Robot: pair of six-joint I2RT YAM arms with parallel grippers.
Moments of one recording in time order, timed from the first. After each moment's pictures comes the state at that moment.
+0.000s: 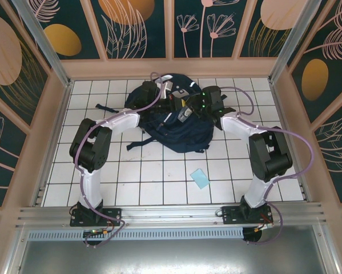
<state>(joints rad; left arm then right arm) -0.50 2.01 1.41 0.21 0.67 -0.80 0.42 1.77 1.18 -0.02 -0.16 1.07</state>
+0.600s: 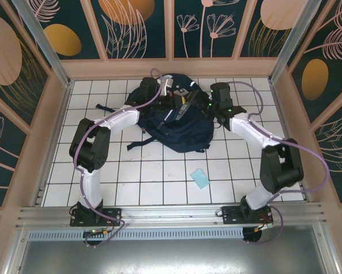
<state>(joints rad) -0.50 2.01 1.49 0.10 0.67 -0.76 0.39 1.56 1.16 -0.19 -0.16 0.87</state>
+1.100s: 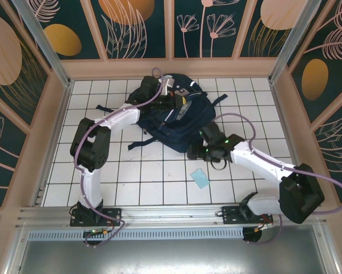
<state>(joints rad) -0.50 2.02 1.52 0.04 0.68 -0.73 0.71 1.29 0.80 -0.65 -0.09 0.65</state>
